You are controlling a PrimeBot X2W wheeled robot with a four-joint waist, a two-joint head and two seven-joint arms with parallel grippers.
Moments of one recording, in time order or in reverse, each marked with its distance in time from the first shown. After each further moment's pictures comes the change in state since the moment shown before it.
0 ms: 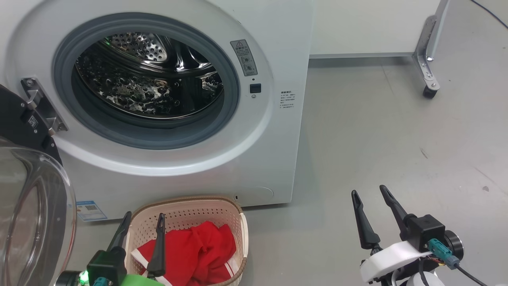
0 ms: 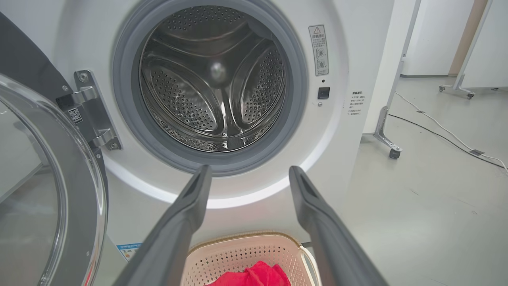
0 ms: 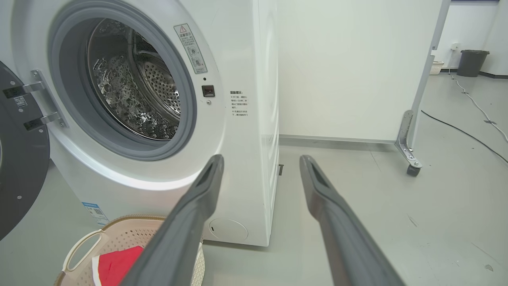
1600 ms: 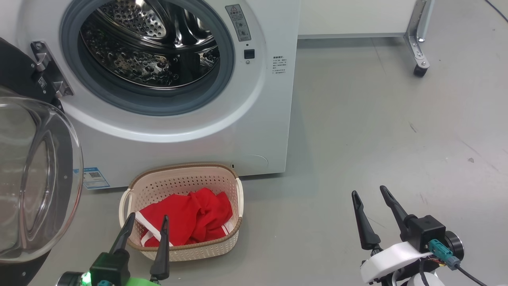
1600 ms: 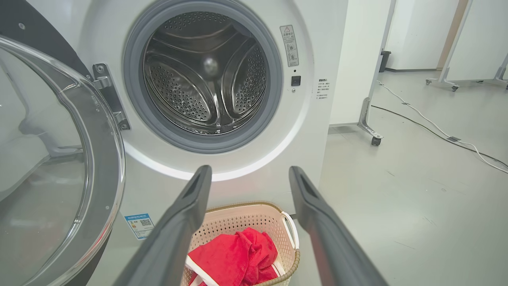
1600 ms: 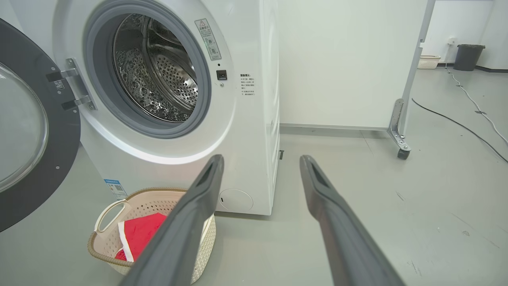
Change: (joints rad) left arm 0.033 0.007 -0.018 -0.074 0.010 0.008 0.035; right arm 0.004 0.001 -0.003 -0.003 -0.001 0.004 0.000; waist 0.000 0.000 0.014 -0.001
